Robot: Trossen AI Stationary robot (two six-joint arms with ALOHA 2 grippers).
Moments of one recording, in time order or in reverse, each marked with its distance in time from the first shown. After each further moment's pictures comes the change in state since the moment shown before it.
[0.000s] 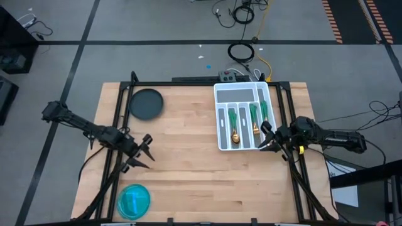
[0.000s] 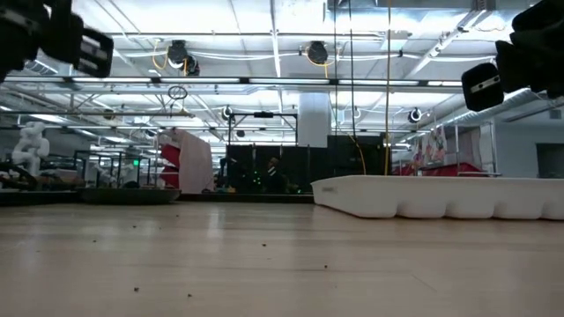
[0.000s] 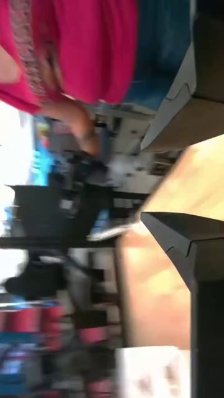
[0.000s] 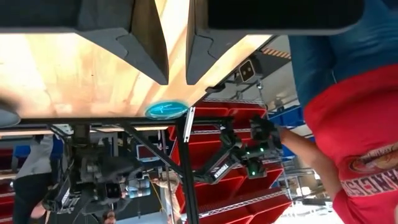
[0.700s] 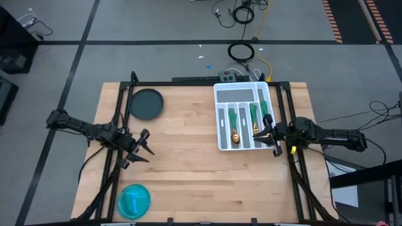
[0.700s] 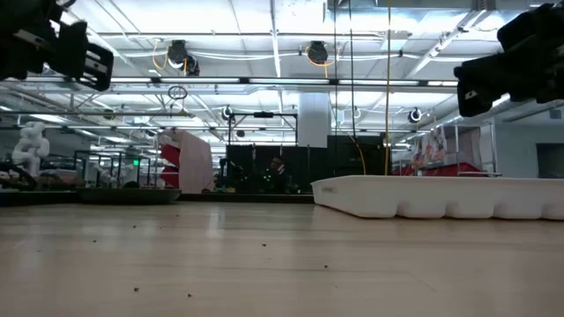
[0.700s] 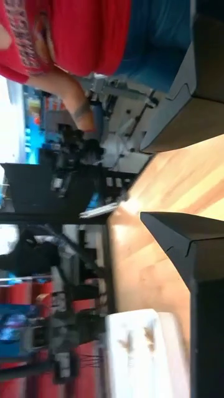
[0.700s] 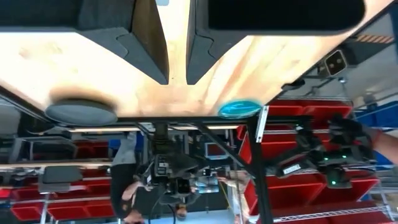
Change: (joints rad) left arm 0.085 -0.255 0.000 -0.327 -0.001 0.000; right arm 0.028 0.014 0.000 -0.024 0.321 -0.108
